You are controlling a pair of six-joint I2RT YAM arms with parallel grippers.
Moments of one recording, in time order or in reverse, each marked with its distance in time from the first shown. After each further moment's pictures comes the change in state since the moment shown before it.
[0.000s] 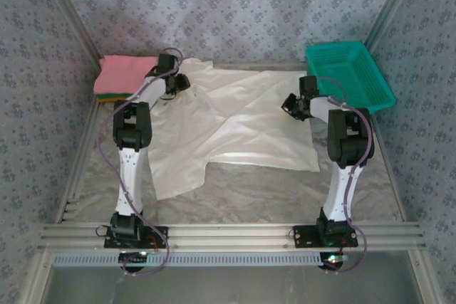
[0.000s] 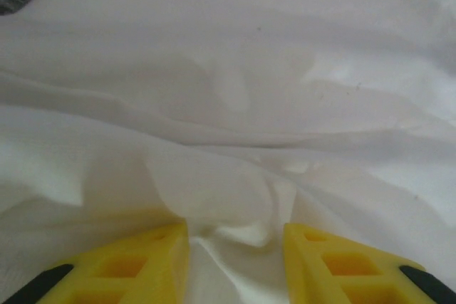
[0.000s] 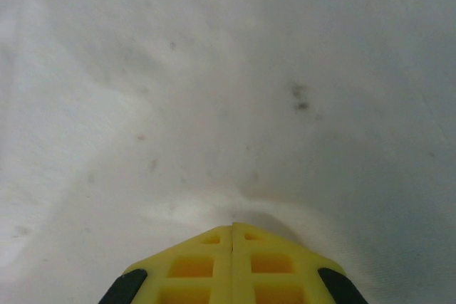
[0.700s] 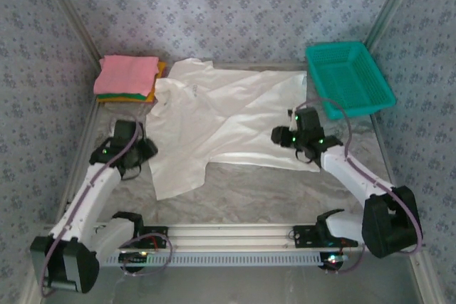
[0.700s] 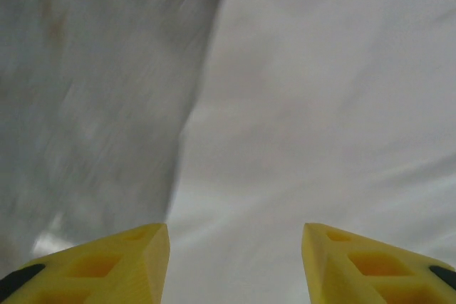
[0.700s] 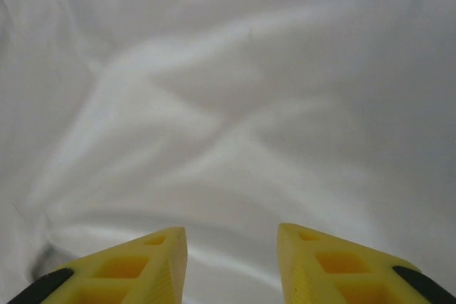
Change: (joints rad) left arm -0.013 -1.533 -1.326 -0.369 -0.201 -0.212; right arm 0.272 -0.830 -0.637 -0.040 0.050 -0.215
